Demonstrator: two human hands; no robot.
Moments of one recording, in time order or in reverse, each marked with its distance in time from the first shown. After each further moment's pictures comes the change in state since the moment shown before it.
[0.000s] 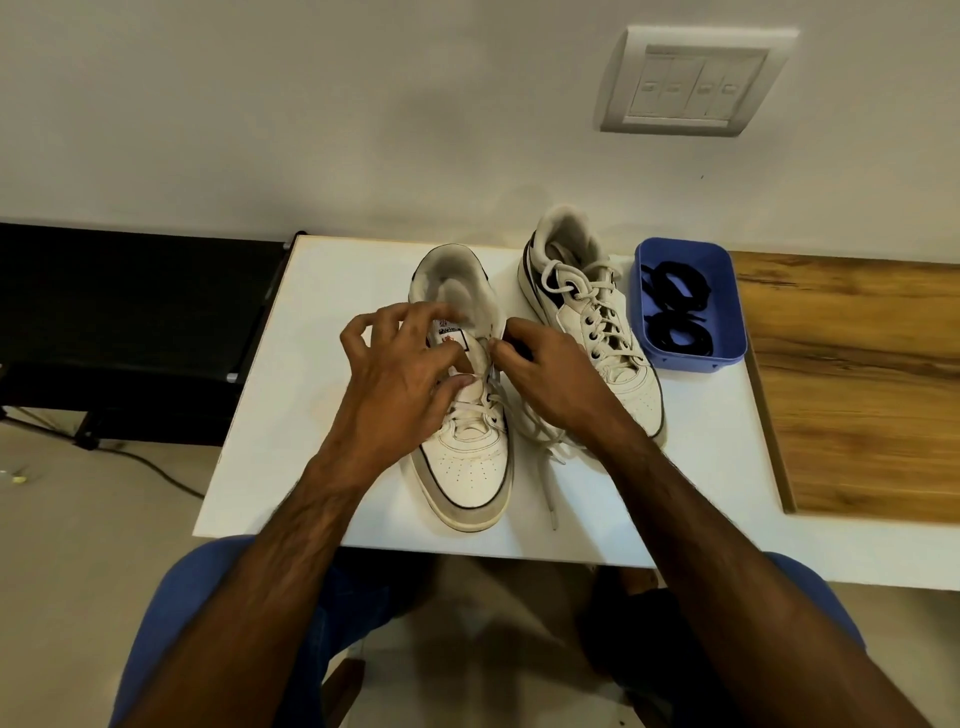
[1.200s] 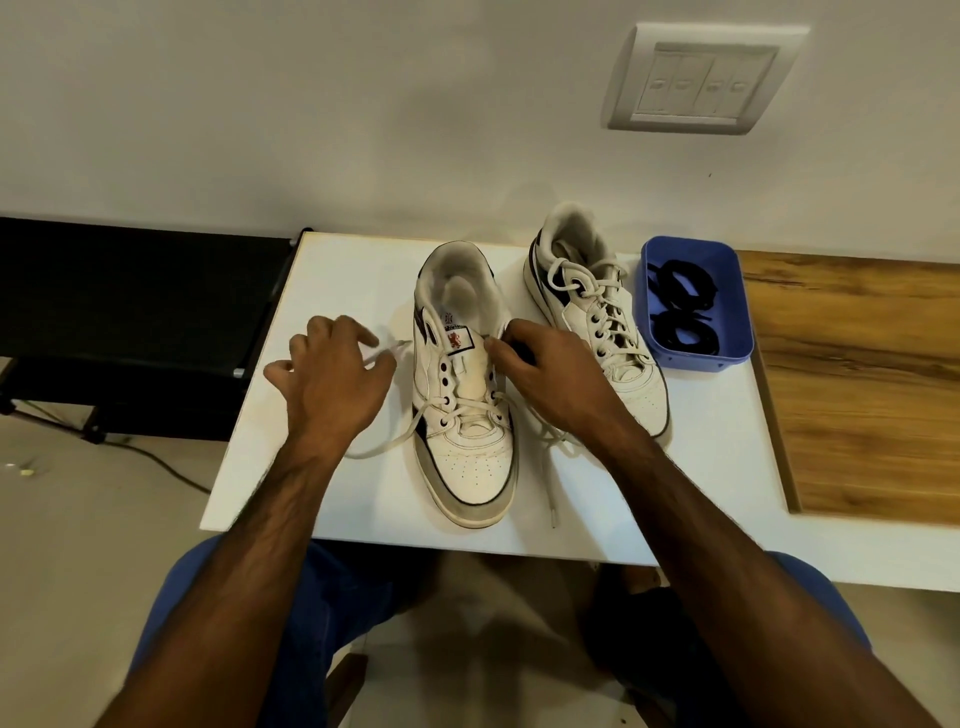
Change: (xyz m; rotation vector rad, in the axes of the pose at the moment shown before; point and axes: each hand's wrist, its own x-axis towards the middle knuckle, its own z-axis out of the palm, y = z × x) left_hand -0.005 -0.032 -0.009 -0.029 -0.096 -0.745; right_hand -0.005 -0.004 0.001 -0.060 0.017 -0.079
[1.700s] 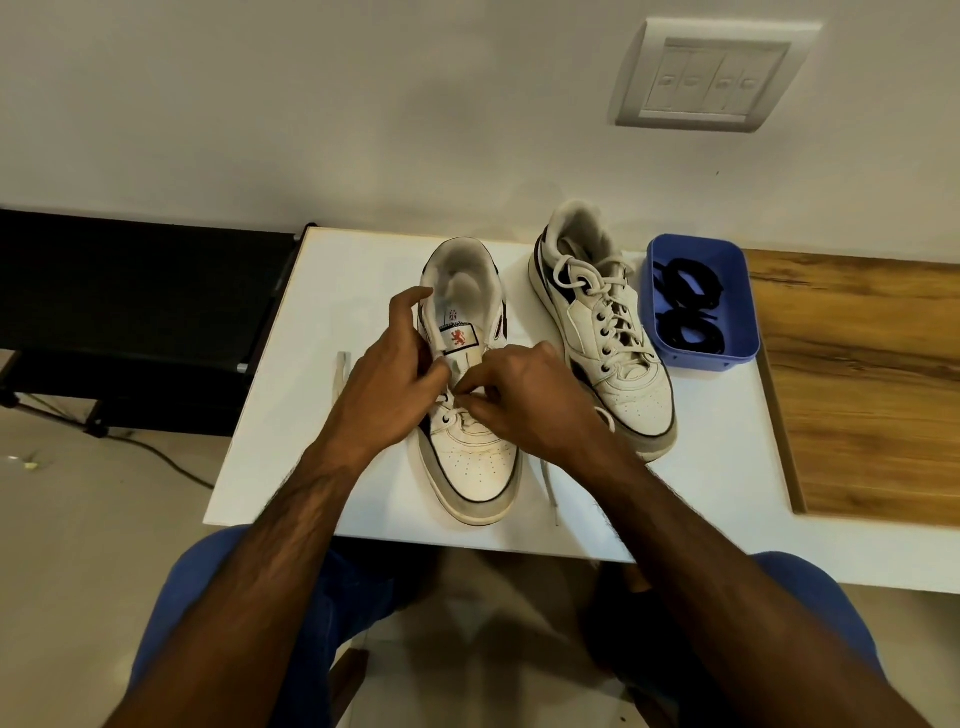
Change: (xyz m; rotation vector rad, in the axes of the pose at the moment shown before) left_hand -0.016 0.024 0.000 -0.419 -0.247 0.320; right_hand -0.014 -0.021 0.012 -0.288 -0.118 -0.329
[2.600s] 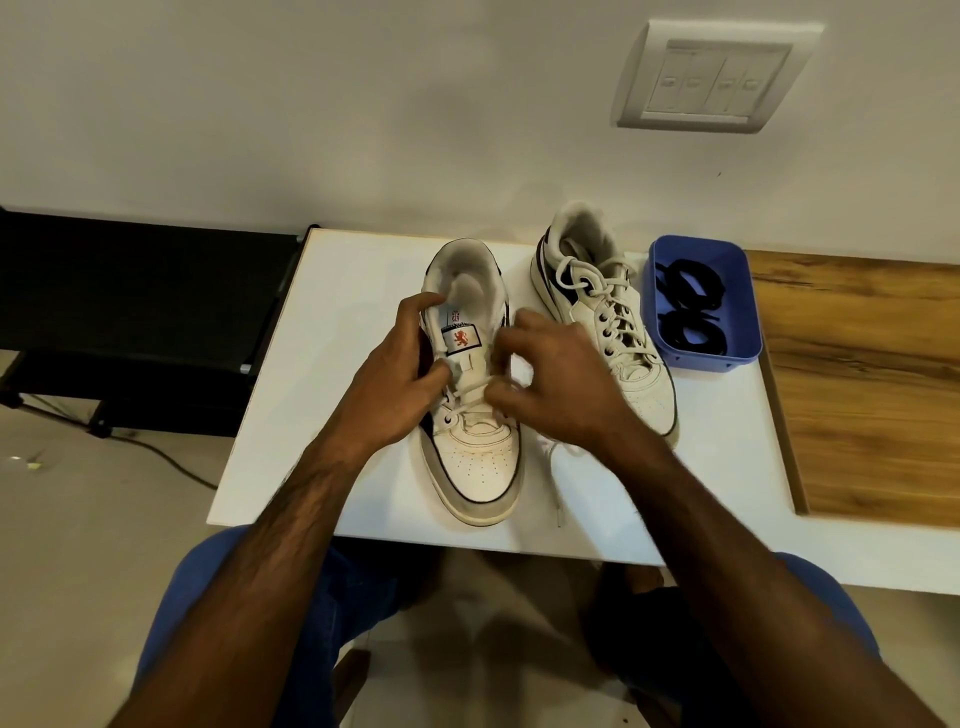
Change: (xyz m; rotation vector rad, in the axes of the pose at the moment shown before) left_hand 0.002 -0.004 -0.002 -0.096 -0.082 -0.006; right_hand -0.002 0.009 -0.023 0.069 0.050 0.094
